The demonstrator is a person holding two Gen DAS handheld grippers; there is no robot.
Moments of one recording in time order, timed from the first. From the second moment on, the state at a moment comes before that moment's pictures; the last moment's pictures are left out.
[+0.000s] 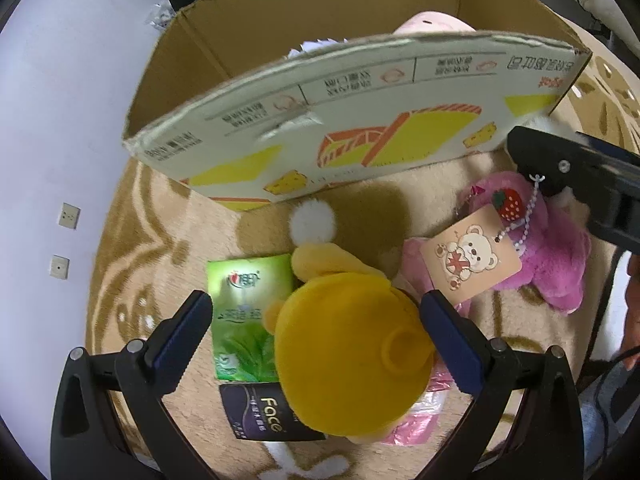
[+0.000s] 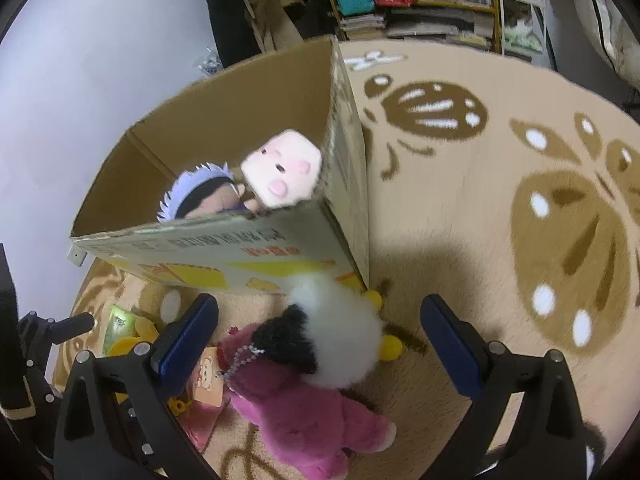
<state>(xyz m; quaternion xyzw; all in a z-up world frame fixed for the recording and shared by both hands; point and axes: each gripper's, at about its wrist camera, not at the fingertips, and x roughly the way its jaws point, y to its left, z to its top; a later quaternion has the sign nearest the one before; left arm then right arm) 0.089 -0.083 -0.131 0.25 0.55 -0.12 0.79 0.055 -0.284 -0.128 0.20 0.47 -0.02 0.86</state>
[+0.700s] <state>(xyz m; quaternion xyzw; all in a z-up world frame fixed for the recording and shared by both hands) 0.089 -0.081 -0.149 0.23 0.59 -0.13 0.76 0.066 -0.280 -0.149 0.20 0.49 -0.02 0.85</state>
